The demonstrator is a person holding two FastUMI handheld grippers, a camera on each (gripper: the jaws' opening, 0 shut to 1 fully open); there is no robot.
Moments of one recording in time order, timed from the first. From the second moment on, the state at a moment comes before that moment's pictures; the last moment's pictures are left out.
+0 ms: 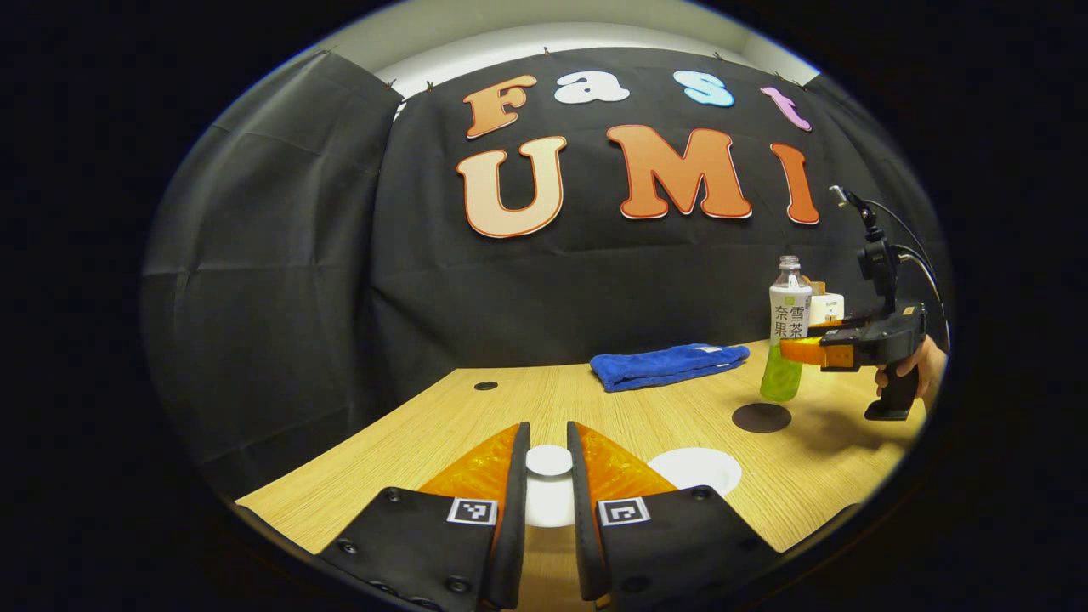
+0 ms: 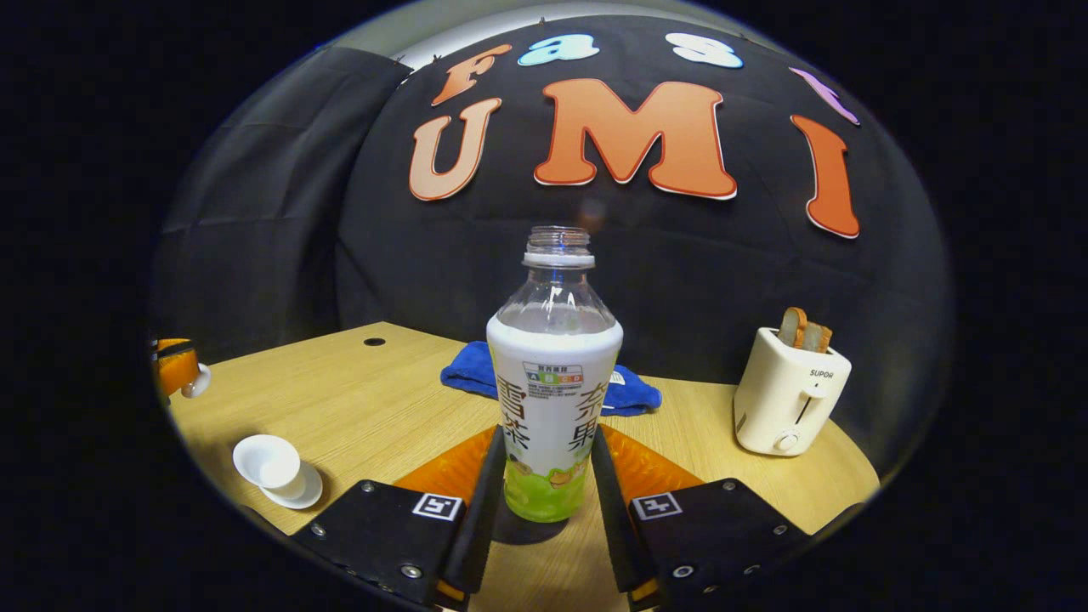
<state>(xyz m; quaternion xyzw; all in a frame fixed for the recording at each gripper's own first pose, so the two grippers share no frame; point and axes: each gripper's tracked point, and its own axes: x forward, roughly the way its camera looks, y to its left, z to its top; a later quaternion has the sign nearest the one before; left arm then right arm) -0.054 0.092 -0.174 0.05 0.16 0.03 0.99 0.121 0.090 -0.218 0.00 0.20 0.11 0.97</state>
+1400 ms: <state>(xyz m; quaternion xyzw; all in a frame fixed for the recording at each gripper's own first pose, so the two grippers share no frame) -0.017 -0.015 -0.225 -0.05 0.19 -0.07 0.98 0.092 0.099 -0.237 0.01 0.21 0.14 0.97</state>
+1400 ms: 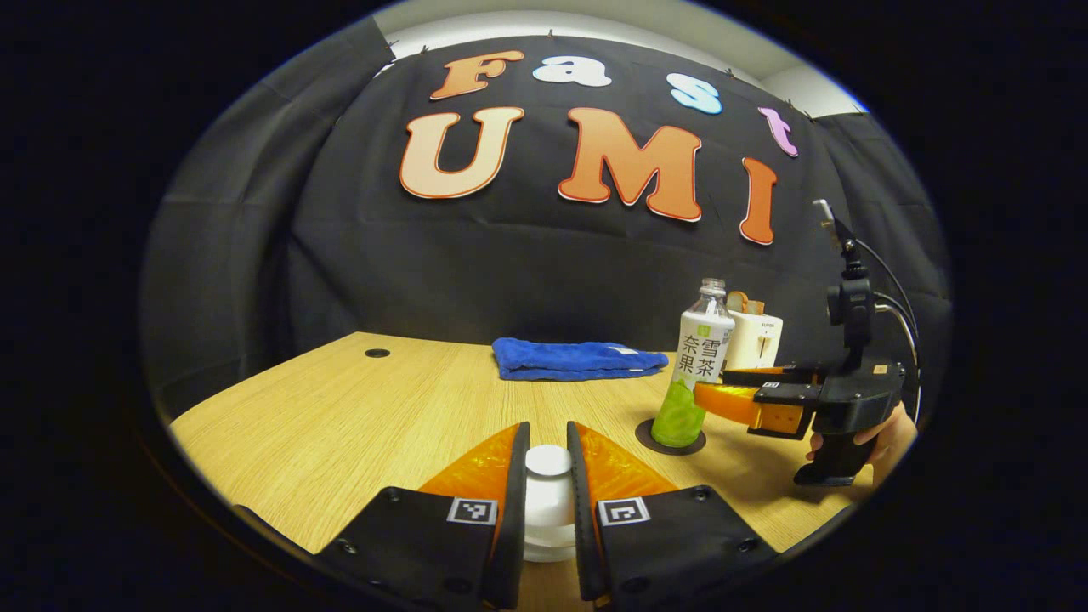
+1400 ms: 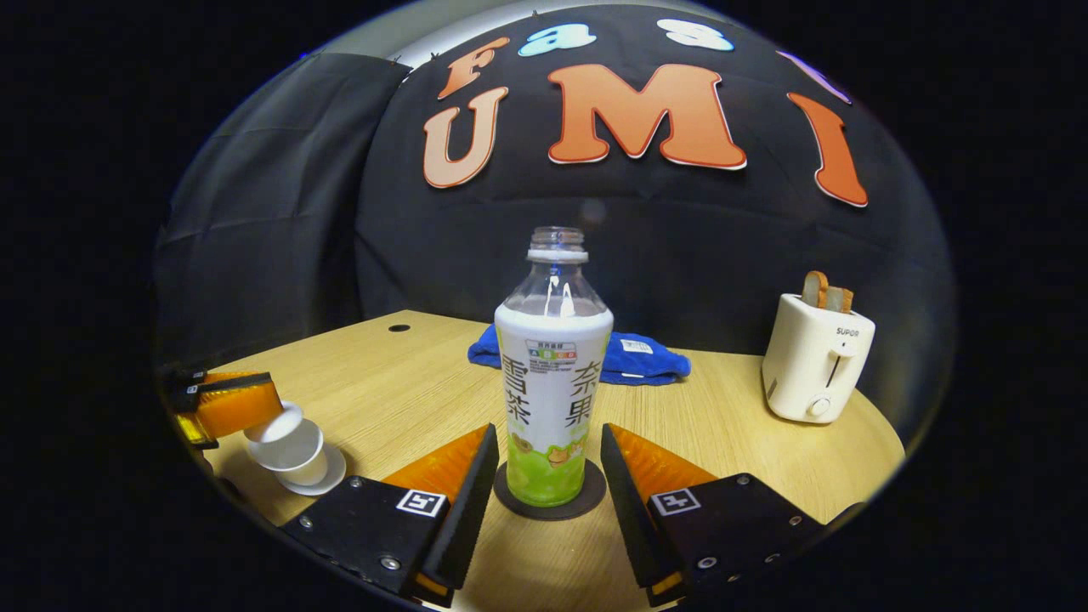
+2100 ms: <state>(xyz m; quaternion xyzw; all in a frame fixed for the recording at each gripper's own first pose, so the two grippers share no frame) -0.023 -0.017 -0.241 -0.02 0.23 -0.07 0.97 0.058 0.069 -0.183 0.02 0.16 0.12 0.98</state>
